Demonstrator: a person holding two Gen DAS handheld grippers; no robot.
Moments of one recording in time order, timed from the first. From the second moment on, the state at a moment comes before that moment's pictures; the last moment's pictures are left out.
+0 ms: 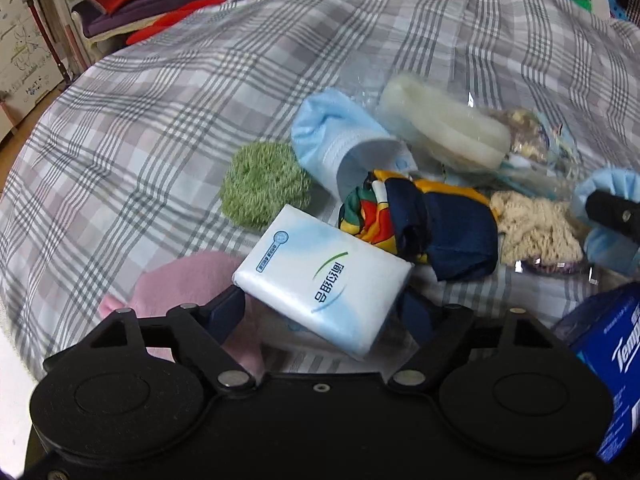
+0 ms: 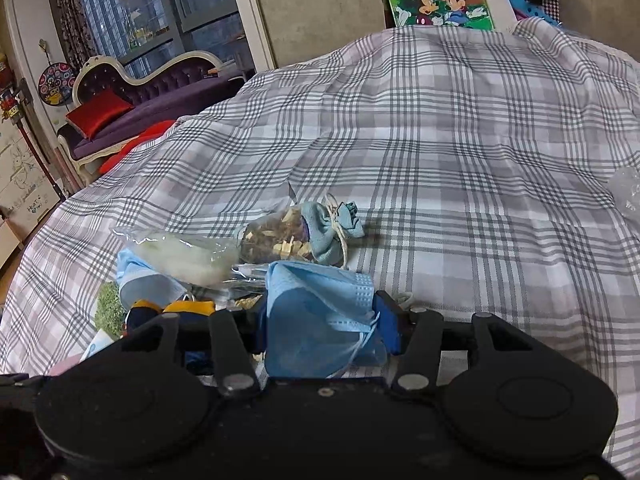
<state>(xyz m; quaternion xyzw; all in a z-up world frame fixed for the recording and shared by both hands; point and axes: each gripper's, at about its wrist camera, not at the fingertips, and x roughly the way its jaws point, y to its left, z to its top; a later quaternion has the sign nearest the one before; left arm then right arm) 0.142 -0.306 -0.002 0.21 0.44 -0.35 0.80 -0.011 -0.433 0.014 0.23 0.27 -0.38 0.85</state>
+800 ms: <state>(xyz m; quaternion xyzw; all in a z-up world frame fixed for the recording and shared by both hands) 0.057 -0.280 0.073 0.13 0.47 -0.43 0.76 -0.089 -0.489 0.049 0.24 0.36 -0.39 0.82</state>
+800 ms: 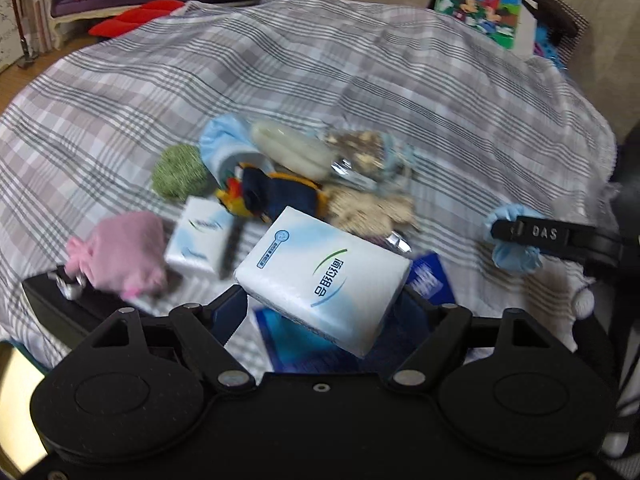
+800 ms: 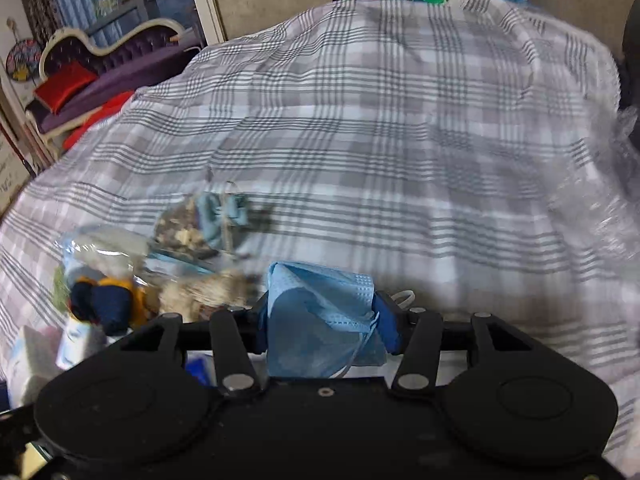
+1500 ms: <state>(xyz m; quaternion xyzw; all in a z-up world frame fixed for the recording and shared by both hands) -0.008 -0.166 0.068 0.10 0.53 -0.38 0.75 -0.133 -0.350 0.076 0.14 0.47 -0.19 0.85</state>
